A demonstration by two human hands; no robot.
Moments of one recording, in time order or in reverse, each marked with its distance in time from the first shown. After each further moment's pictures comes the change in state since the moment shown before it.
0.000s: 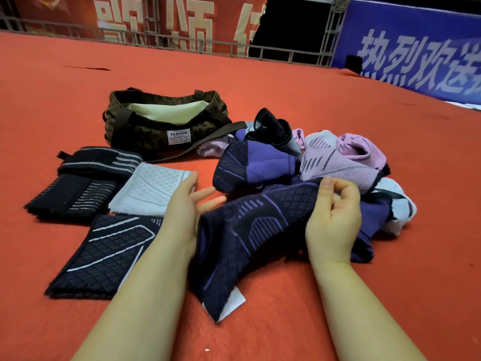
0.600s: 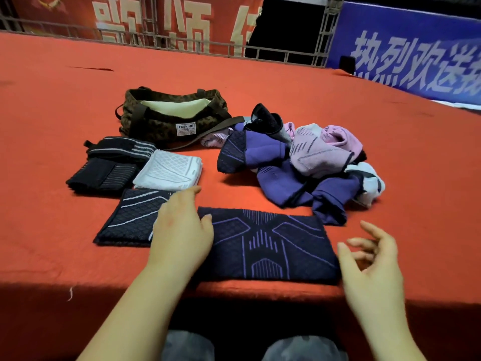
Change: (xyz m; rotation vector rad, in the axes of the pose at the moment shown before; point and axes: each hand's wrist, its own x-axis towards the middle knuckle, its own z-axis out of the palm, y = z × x) left_hand -0.105 -0.026 -0.042 1.242 0.234 0.632; right_hand -0.068 -0.025 -0.136 -0.176 -0.205 0.262
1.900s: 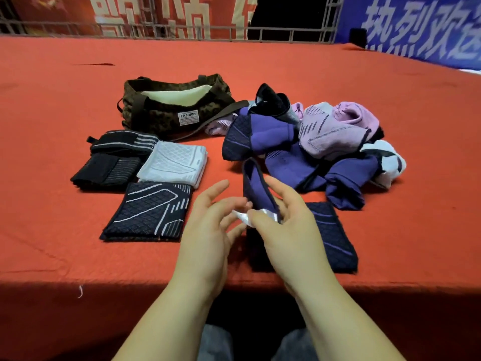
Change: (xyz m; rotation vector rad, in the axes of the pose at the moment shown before) left_hand -0.028 0.040 0.003 -1.327 -0.170 -0.321; right_hand -0.029 -0.082 0.081 0.471 -0.508 0.164
